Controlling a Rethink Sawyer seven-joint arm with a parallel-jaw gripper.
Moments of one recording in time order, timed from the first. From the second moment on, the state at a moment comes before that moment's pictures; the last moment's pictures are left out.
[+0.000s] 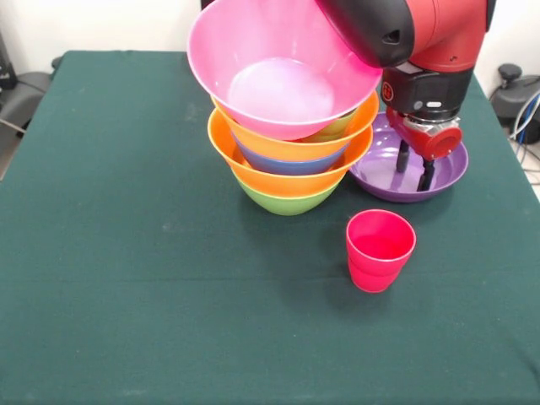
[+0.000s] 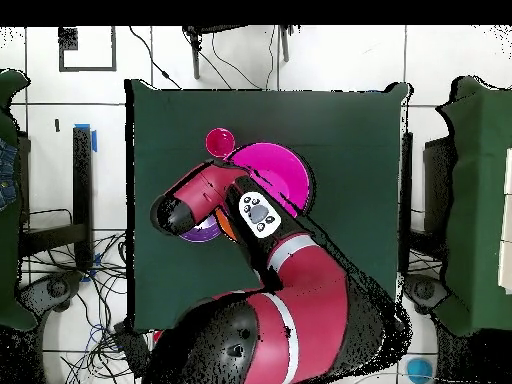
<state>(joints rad) -0.31 -0.40 0.60 1.53 -0.90 0.68 0.54</state>
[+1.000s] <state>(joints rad) -0.32 -0.46 0.63 1.53 -0.89 0.60 0.54</state>
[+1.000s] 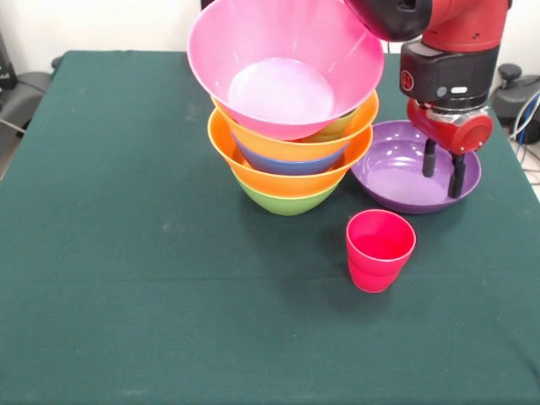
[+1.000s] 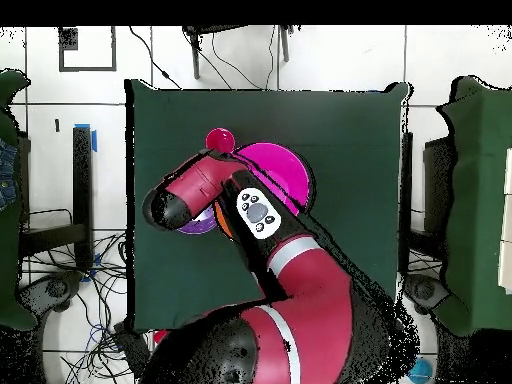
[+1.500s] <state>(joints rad) -0.32 -0.48 0.63 1.52 -0.89 0.53 0.54</state>
